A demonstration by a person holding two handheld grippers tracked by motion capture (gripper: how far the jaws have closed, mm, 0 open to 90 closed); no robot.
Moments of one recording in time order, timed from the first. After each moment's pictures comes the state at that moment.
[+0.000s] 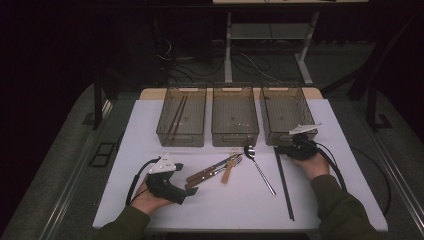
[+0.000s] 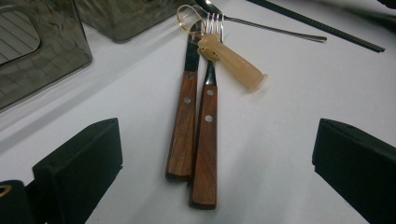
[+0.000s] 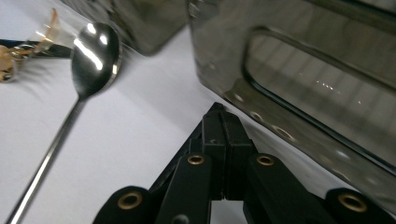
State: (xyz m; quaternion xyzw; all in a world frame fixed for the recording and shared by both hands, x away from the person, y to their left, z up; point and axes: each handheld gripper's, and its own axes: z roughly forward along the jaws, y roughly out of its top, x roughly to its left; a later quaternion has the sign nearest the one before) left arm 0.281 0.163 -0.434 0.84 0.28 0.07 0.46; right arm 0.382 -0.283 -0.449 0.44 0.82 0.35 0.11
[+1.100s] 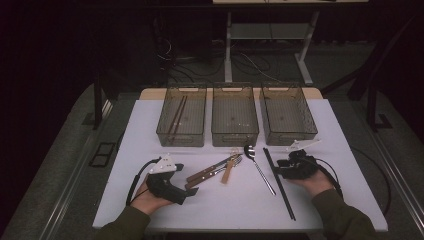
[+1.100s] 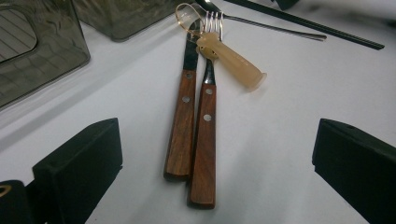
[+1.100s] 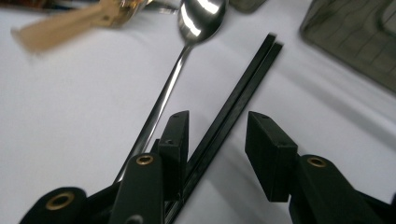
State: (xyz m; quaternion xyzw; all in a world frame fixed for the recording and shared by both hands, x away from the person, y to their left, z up) left arm 0.280 0.162 -0.434 0.84 0.28 0.07 0.46; right arm 0.319 -0.262 -0.437 0.40 0.85 0.34 0.09
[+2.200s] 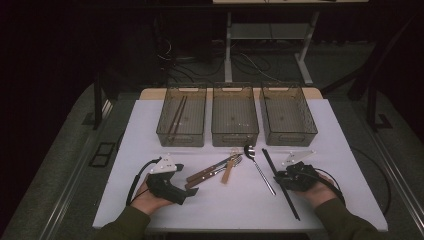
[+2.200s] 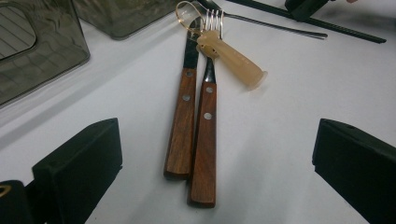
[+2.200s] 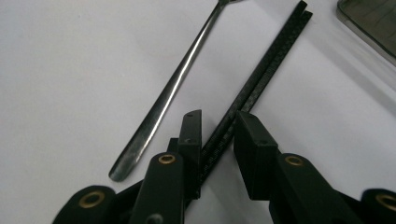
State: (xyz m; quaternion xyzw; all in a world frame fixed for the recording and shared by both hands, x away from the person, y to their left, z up) left arm 0.280 0.162 -0.435 0.84 0.28 0.07 0.46; right arm 0.293 -0.254 -0.439 0.34 0.89 0.28 0.12
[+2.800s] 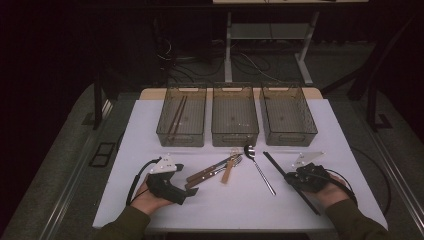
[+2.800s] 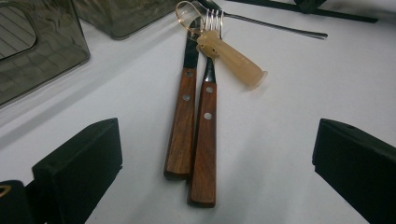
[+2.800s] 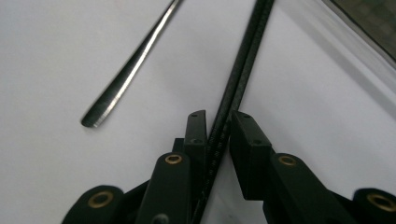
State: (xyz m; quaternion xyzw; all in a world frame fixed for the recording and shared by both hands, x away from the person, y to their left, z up) left arm 0.280 0.162 -0.435 0.84 0.28 0.07 0.46; right arm 0.289 -0.280 -0.437 0.34 0.89 0.26 0.13
